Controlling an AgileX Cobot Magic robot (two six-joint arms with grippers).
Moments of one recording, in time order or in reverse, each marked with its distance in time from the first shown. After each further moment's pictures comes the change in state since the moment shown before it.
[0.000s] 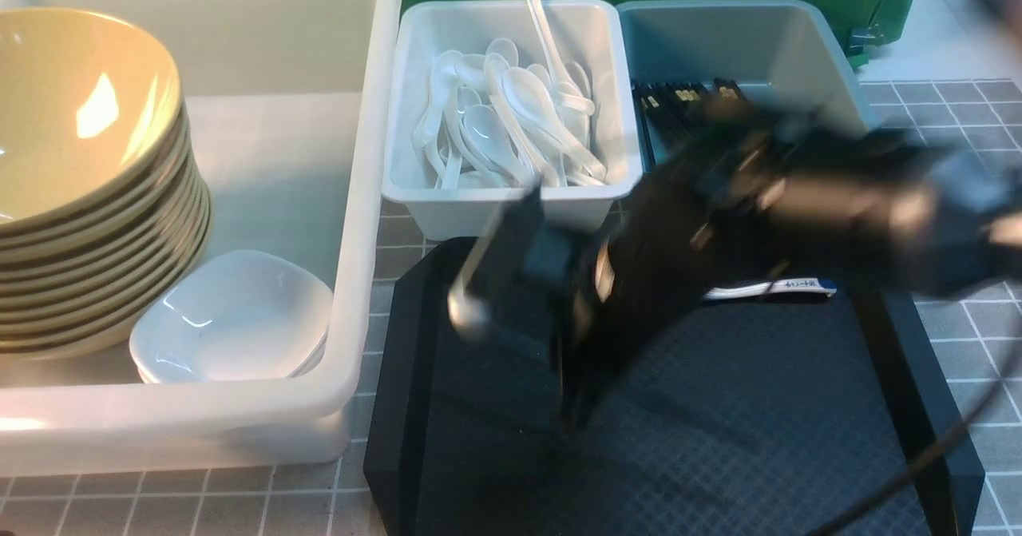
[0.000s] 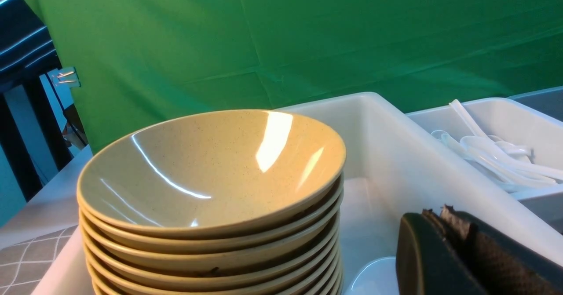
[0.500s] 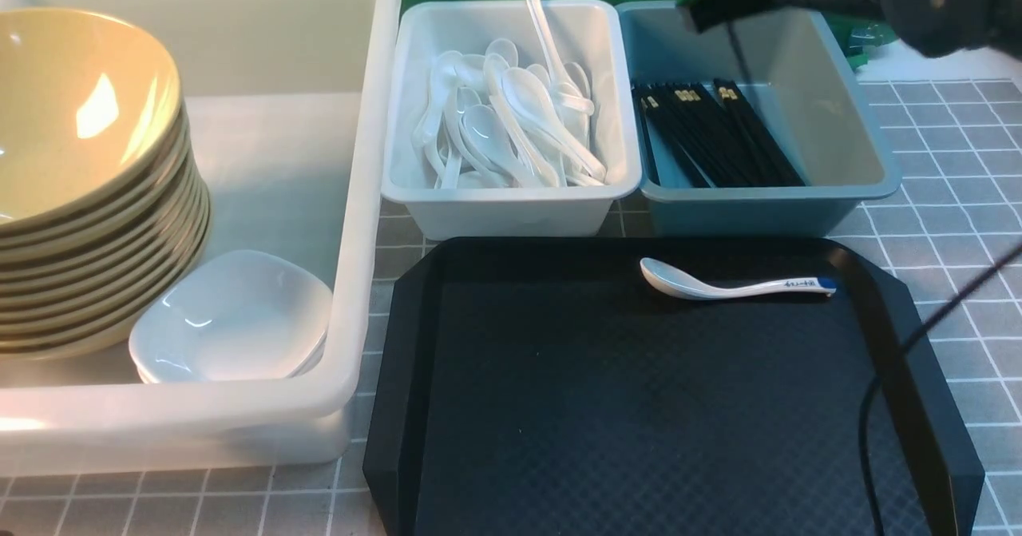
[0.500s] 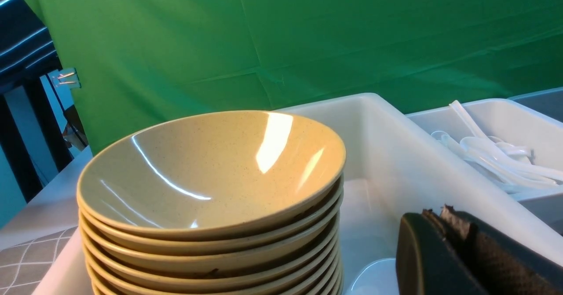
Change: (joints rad) right arm -0.469 0.124 -0.186 -0.141 -0.561 0.254; left arm 0.000 0.000 0.000 0.000 -0.001 0.000
